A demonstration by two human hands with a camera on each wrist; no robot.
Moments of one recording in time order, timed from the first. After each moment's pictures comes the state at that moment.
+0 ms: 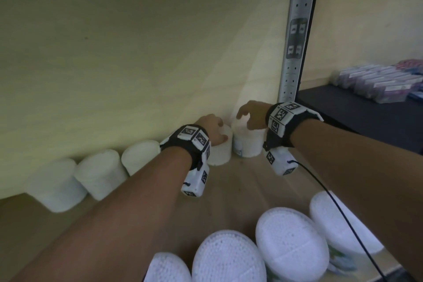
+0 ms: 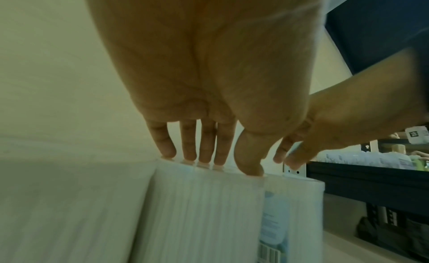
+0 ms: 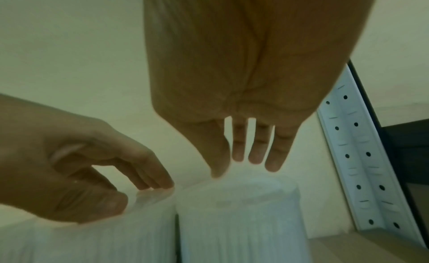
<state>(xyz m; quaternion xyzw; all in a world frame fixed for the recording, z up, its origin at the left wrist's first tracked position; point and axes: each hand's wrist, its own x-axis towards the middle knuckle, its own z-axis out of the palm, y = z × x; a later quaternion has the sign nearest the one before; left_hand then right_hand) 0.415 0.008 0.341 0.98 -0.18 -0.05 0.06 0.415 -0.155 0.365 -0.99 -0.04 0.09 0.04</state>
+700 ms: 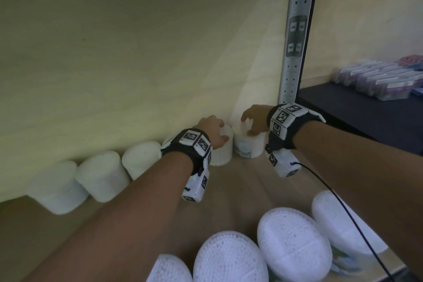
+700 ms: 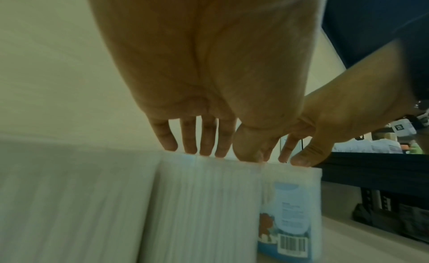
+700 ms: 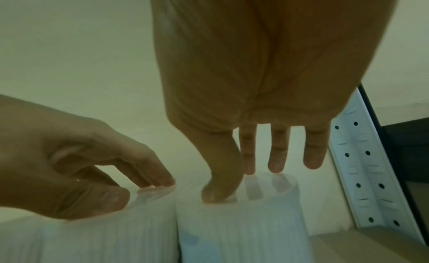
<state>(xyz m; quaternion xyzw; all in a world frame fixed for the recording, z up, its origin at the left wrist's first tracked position) 0.412 0.007 0.336 0.98 -0.18 -0.06 0.06 0.408 -0.154 0.365 -0.99 -0.03 0.13 0.01</state>
